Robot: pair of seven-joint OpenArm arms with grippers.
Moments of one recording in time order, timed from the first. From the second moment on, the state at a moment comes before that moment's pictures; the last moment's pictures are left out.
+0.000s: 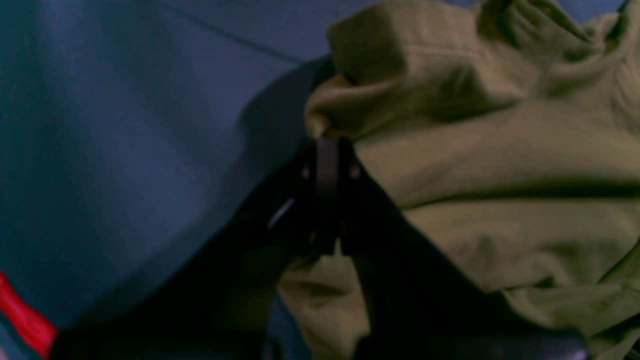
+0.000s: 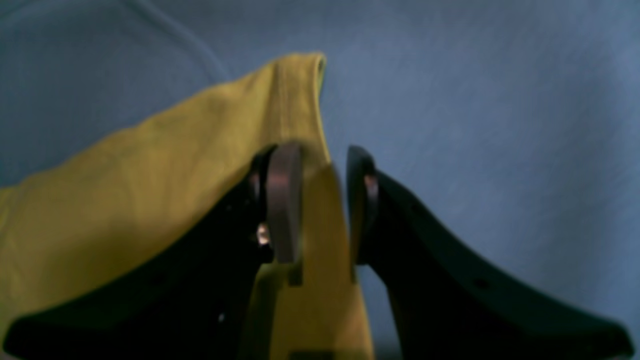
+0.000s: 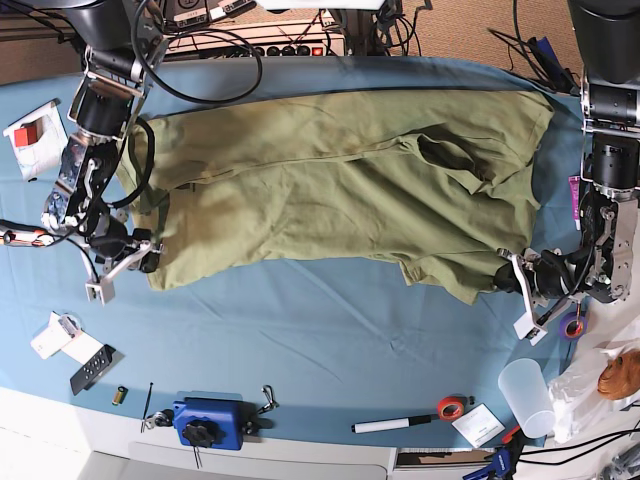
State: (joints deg) left arm -29.1 -29.7 11.9 56.8 -40.5 -39.5 54.0; right arm 19.0 18.6 23.0 64.9 17.6 29.7 -50.8
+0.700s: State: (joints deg) left arm -29.1 -29.8 11.9 56.7 -40.9 -39.5 54.0; right arm 21.3 16.1 23.0 59.3 11.6 25.4 -42.9
